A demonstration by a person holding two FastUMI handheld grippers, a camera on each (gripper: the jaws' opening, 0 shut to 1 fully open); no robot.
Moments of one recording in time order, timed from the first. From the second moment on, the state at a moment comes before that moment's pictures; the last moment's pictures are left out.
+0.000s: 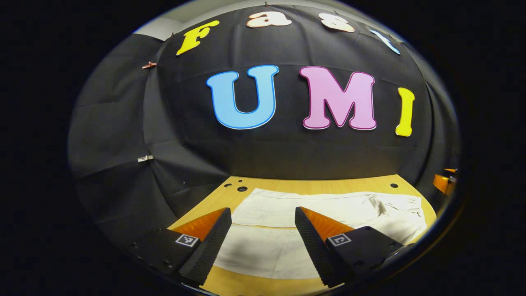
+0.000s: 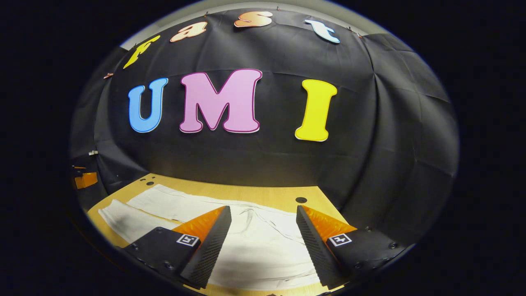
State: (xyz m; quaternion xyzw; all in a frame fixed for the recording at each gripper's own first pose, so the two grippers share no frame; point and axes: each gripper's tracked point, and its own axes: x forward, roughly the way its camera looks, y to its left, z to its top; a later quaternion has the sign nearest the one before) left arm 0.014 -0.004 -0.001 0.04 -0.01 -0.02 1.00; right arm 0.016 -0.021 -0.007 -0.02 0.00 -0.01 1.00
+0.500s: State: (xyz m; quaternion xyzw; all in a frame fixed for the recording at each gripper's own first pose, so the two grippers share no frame) left arm 0.021 0.003 -0.013 0.04 0.00 -0.02 1.00; right arm 0.020 -0.053 -0.018 -0.16 -0.01 0.01 0.99
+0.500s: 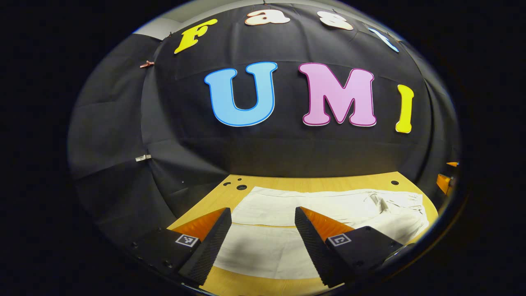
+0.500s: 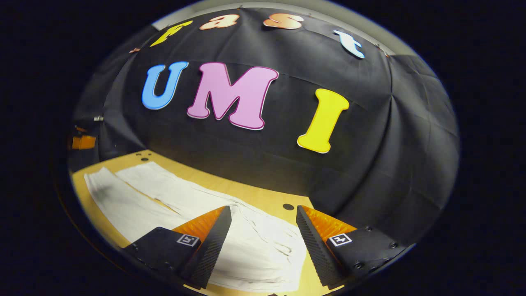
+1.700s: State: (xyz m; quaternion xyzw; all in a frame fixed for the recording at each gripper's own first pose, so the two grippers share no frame) left arm -0.004 0.072 -0.087 -0.04 0.08 0.08 0.99; right arm -0.019 -0.145 -0.224 -0.55 0.18 0.22 0.78
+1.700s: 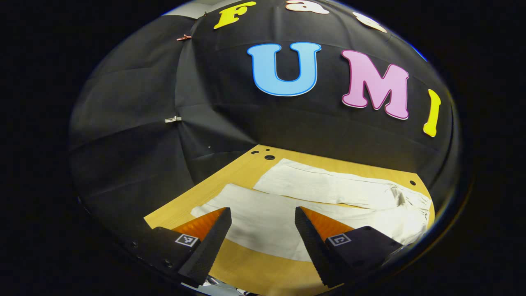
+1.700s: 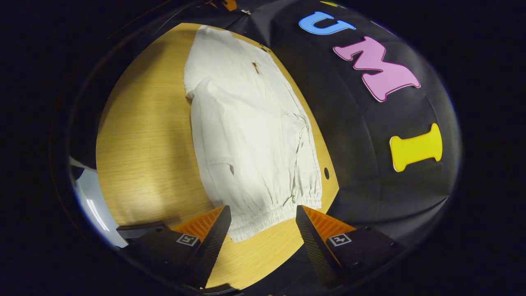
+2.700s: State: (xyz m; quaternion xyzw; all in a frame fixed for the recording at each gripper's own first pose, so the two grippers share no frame) left arm -0.018 0.113 -0.115 -0.01 0.12 0.11 0.99; right arm 0.039 -0.144 -0.265 -0.59 0.27 0.25 0.72
